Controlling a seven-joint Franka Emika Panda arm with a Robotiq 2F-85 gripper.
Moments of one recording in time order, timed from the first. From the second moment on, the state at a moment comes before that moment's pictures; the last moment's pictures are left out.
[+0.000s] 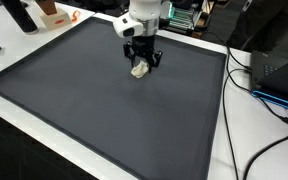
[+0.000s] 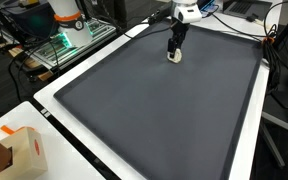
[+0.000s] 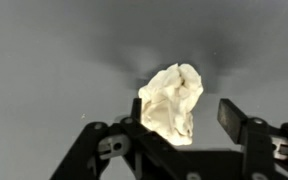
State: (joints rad) arm 0.23 0.41 0.03 -2.12 -0.12 2.54 0.27
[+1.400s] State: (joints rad) arm 0.21 0.07 0.07 -2.17 0.06 2.37 0.20
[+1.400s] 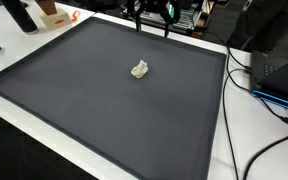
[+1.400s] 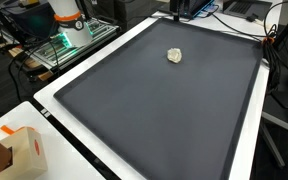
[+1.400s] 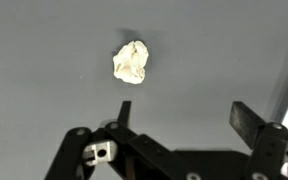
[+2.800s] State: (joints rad) arm -0.05 0.13 -0.03 -2.33 0.91 2.33 -0.01
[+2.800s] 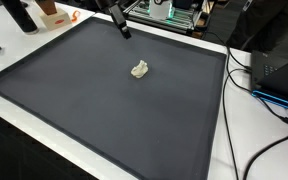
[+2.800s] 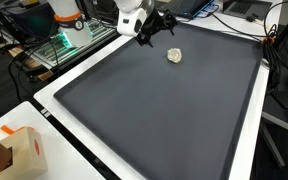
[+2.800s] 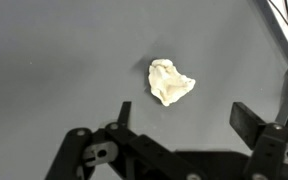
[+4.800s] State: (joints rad) arm 0.00 0.53 -0.07 -1.91 0.57 2.12 0.65
